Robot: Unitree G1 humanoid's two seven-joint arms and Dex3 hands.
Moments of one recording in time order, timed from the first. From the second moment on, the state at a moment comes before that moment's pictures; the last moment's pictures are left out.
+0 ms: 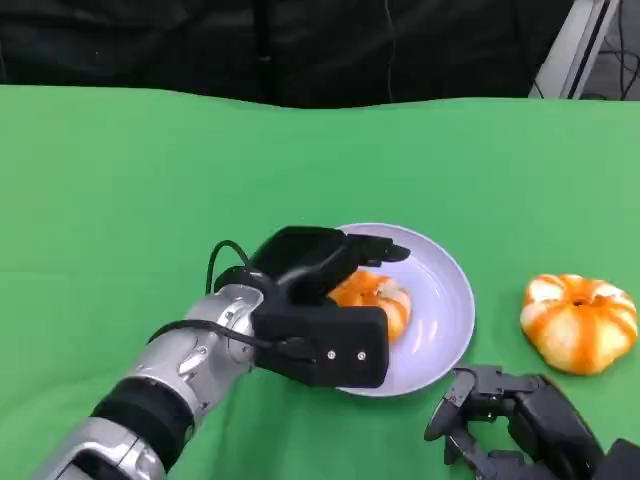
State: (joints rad) left arm -0.67 0.06 -0.52 0.86 0.65 -0.36 0.05; right arm -0.04 -0.06 0.11 0.66 0.00 -0.84 0.35
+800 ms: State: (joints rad) left arm -0.49 0.05 -0.33 0.68 0.33 -0.52 -0.01; right arm -0.05 -0.06 0.11 0.66 -0.03 -0.86 0.32
